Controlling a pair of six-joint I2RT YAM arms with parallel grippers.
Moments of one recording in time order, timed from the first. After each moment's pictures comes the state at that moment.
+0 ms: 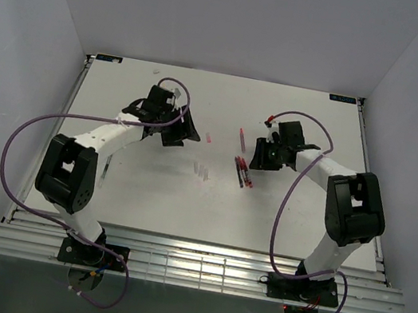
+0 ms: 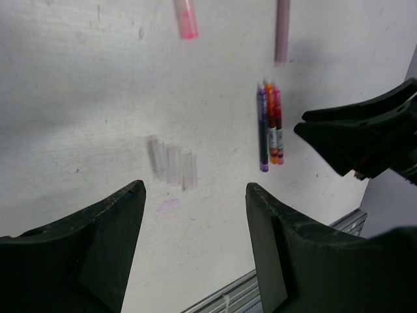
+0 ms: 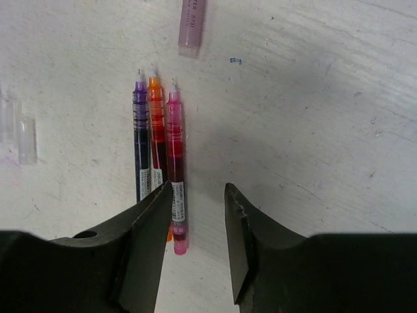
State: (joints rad) left arm -0.36 1.66 1.13 -0.34 0.32 -0.69; right arm 0.33 1.77 1.07 -0.26 -0.31 0.13
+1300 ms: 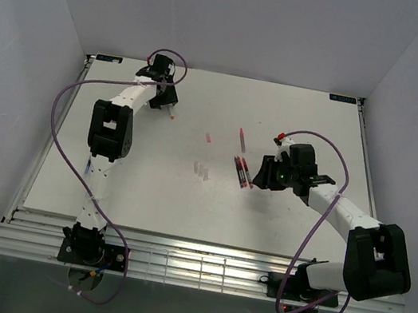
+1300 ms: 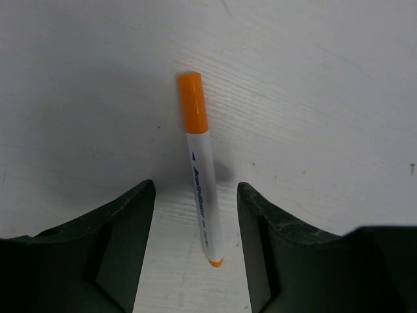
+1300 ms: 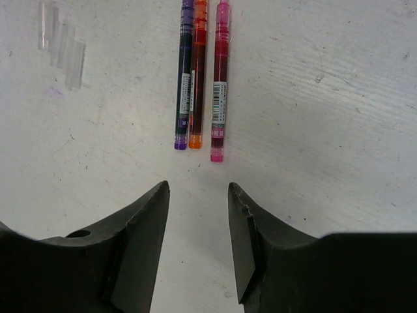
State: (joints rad) left arm -0.17 2.43 2.10 -0.62 -0.10 -0.51; right arm 0.34 1.35 0.72 -0.18 -0.33 0.17
